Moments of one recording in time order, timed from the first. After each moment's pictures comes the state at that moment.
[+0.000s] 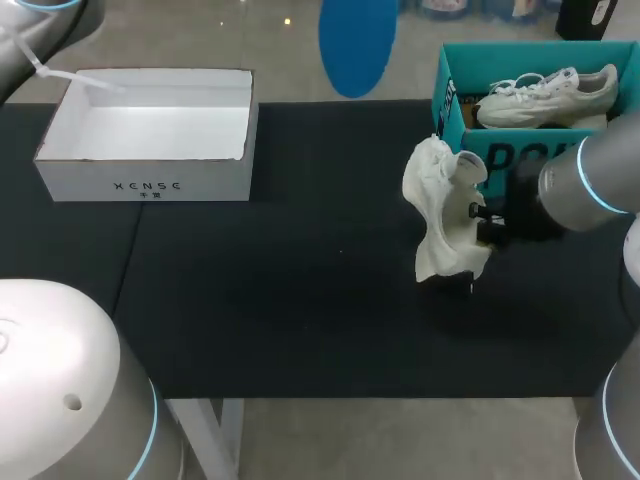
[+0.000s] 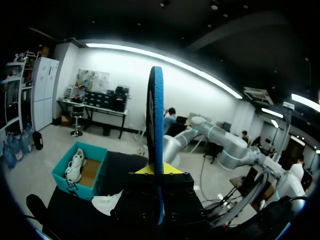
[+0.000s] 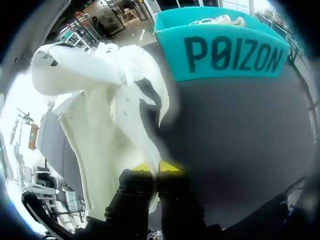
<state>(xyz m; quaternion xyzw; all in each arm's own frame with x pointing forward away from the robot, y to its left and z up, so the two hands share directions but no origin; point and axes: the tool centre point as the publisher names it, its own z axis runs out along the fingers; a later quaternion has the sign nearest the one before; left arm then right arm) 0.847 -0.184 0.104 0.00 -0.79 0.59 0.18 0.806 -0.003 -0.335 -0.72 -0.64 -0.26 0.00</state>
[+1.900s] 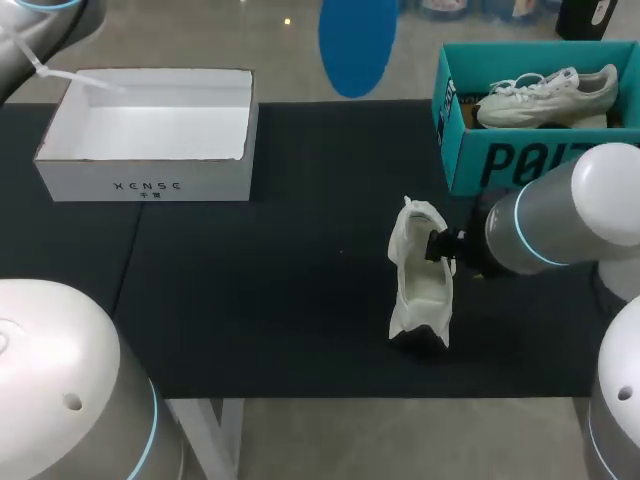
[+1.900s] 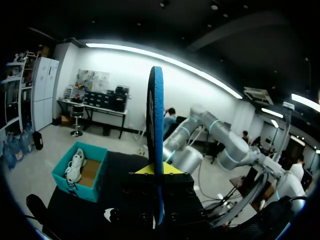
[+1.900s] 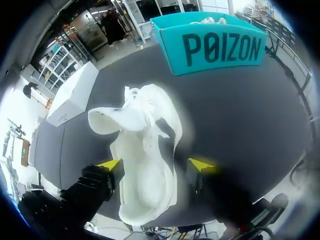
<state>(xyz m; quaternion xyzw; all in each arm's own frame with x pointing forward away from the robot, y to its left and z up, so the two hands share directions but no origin) 0.847 -0.184 0.104 0.00 -0.79 0.59 0.18 0.773 0.044 -0.326 -0.75 -0.61 -0.26 -0.07</state>
